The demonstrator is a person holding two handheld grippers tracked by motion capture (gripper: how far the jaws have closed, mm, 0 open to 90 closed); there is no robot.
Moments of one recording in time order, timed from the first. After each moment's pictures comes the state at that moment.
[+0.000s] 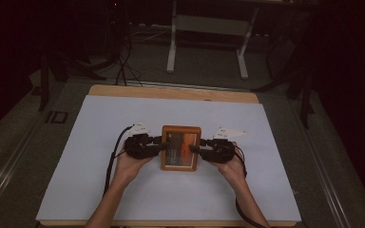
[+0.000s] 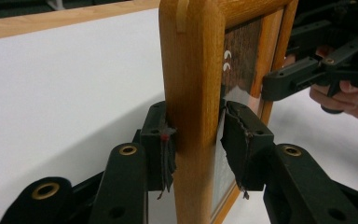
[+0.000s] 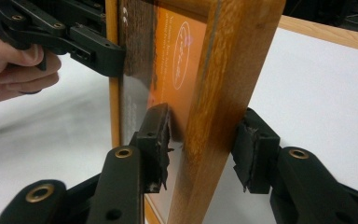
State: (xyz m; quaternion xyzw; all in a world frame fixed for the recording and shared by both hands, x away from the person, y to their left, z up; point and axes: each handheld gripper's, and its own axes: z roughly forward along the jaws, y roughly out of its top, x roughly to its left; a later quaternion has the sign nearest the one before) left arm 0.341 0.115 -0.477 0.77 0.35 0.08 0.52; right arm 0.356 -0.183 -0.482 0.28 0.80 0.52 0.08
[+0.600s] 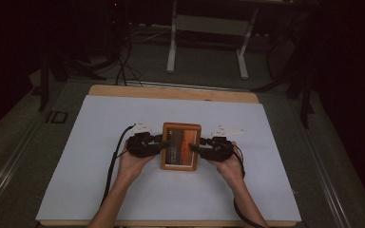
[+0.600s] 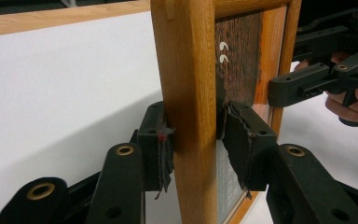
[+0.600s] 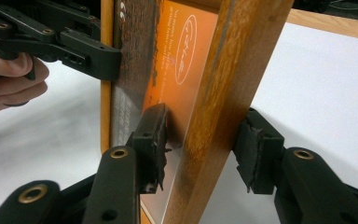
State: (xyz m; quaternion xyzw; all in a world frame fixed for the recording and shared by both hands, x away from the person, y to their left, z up) left arm 0.346 0.109 -0.482 0.77 0.37 0.09 0.51; right arm 0.360 -0.179 -0.484 0.32 0.80 0.51 0.08
